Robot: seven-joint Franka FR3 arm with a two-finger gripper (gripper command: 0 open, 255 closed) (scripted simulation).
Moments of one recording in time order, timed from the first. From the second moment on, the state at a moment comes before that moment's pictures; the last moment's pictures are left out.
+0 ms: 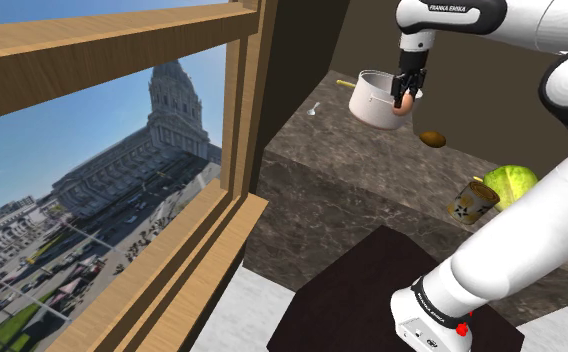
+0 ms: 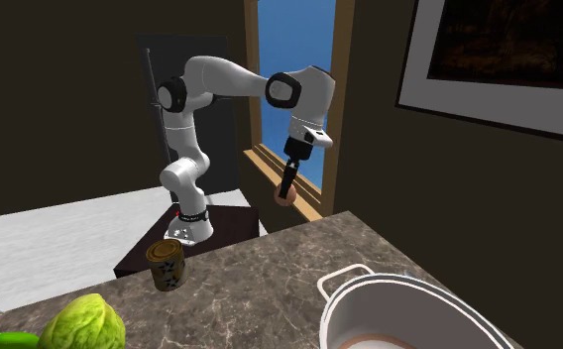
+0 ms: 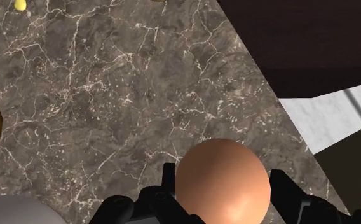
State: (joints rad) arm -0.19 0.02 -0.26 -1.68 -0.23 1.51 -0.36
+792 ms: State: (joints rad) arm -0.33 -0.01 -0.40 -1.72 -0.28 1.59 -0.62
